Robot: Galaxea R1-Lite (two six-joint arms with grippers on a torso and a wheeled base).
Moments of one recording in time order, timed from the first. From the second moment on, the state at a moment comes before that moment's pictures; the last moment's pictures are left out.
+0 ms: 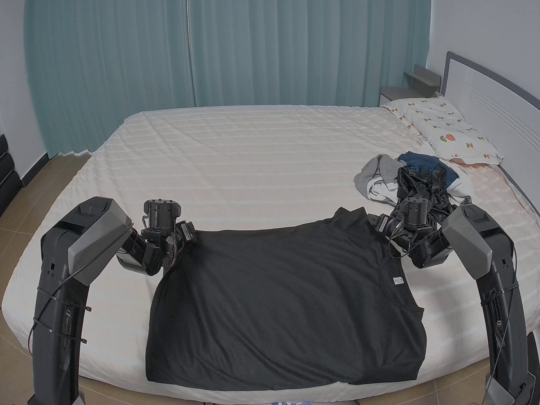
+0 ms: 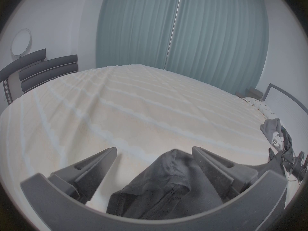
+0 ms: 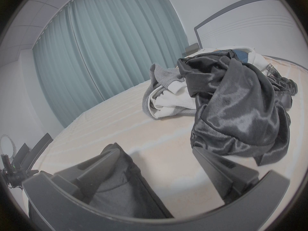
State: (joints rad) left arm -0.15 2.58 -1.44 -0.67 0.32 -0.42; right arm 0.08 2.72 -1.58 -0.79 -0.03 0.41
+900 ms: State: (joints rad) left arm -0.16 2.51 -1.37 -0.48 0.24 -0.66; right arm 0.10 2.44 -0.83 -1.18 0.02 0.81
